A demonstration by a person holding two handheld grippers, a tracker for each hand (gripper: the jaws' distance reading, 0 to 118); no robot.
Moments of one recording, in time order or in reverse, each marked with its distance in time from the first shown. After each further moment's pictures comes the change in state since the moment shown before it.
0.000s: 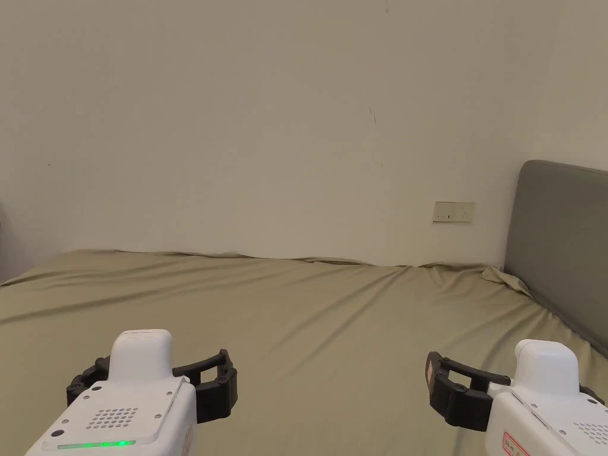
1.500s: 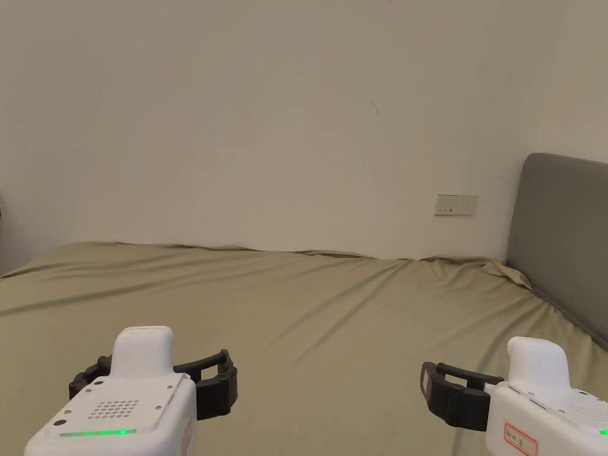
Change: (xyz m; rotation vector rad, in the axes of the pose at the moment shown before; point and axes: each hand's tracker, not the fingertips) left arm -0.001 -0.004 -0.006 -0.053 -0.006 0.000; right arm 0.006 0.001 -0.010 -0.180 0.053 -0.031
